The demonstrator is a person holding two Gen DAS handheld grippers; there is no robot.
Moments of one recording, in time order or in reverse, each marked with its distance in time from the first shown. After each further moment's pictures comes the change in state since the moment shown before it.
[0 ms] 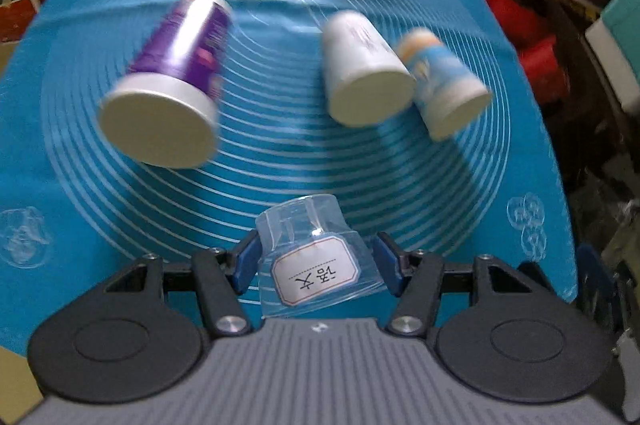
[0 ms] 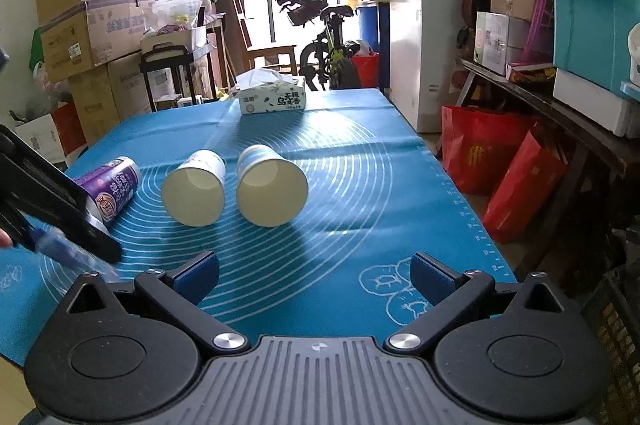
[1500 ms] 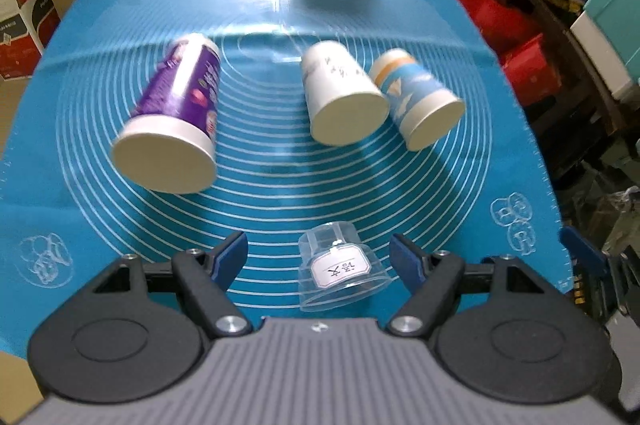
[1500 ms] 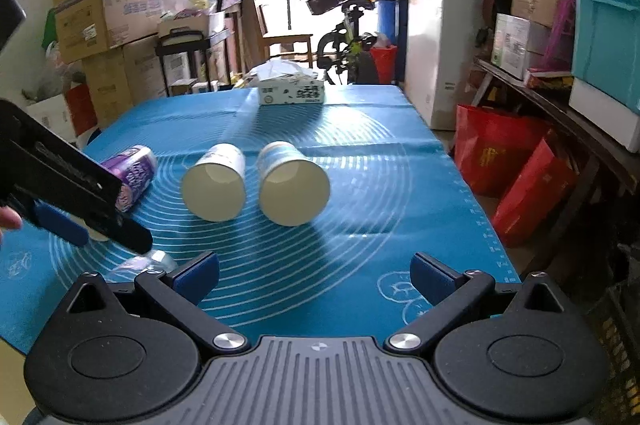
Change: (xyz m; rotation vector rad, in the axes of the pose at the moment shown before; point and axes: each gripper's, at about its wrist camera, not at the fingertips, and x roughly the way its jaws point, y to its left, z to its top) left arm -0.043 -0.009 0.002 0.059 -0.074 0.021; right arm -0.001 0.021 0.026 -0.073 0.063 0.047
